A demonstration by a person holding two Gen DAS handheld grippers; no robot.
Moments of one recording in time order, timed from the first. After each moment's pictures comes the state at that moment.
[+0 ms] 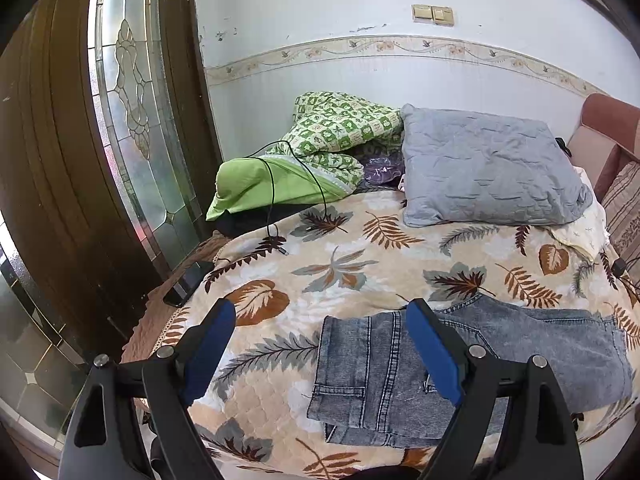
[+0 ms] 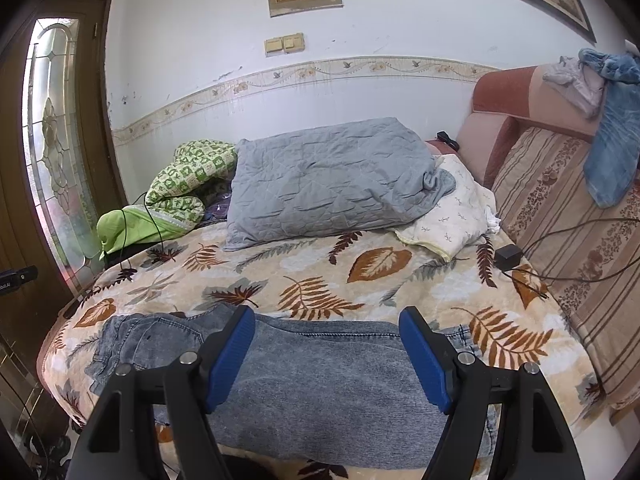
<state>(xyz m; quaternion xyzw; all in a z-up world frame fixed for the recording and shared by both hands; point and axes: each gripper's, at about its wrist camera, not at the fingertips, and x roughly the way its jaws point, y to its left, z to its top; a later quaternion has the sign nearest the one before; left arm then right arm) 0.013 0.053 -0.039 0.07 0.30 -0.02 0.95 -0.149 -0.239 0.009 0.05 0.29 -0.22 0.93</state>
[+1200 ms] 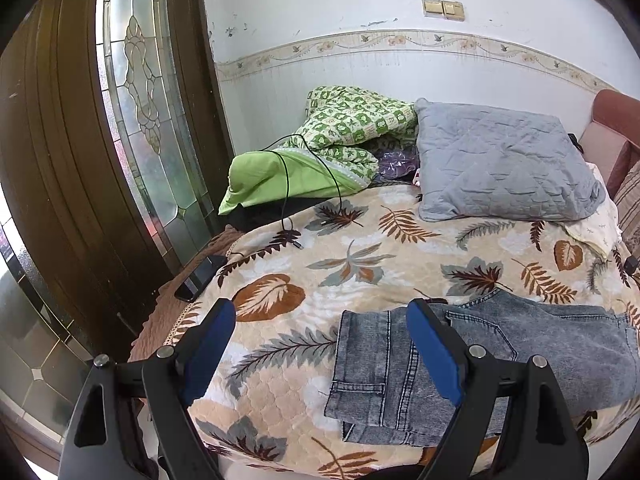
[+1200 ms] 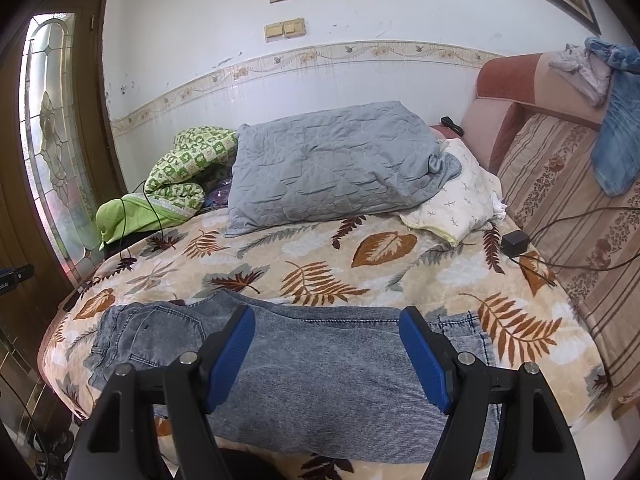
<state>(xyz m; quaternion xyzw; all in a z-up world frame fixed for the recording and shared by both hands) 0.019 0.065 -0.049 0.07 0.30 0.00 0.95 -0.143 -0.242 -0.006 0.06 0.31 -0.22 0.92</state>
